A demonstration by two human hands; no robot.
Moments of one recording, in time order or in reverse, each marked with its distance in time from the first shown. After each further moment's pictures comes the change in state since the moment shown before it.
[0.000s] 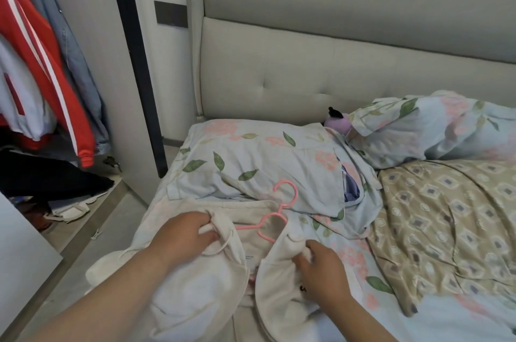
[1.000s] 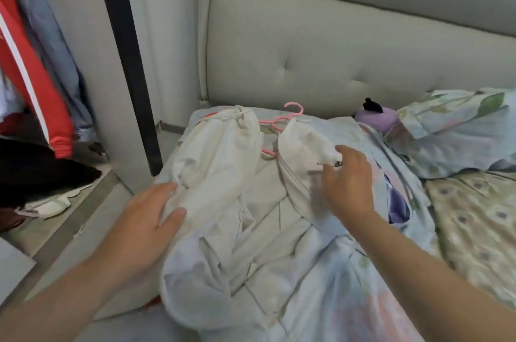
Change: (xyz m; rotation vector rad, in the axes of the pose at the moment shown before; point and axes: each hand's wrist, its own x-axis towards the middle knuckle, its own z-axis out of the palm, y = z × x) left_hand 0.043 -0.060 -0.030 -0.069 0.266 -0.077; right_hand 0.193 -0.055 -0.004 -0.053 0.400 -0.177
